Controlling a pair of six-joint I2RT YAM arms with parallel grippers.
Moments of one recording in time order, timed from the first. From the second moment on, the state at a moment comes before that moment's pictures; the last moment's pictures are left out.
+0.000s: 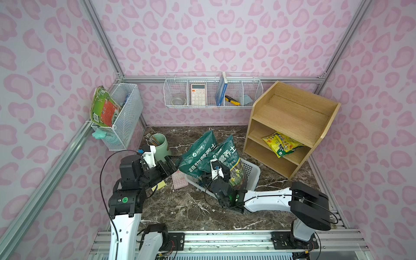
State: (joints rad) left arm 0.11 0.74 1.02 -0.79 0.62 -0.63; right arm 1.26 1.69 0.92 0.50 0.86 0.25
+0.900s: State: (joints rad) left arm 0.11 0.73 1.02 -0.79 0.62 -0.63; right arm 0.86 0.82 0.67 0.00 0.60 0.32
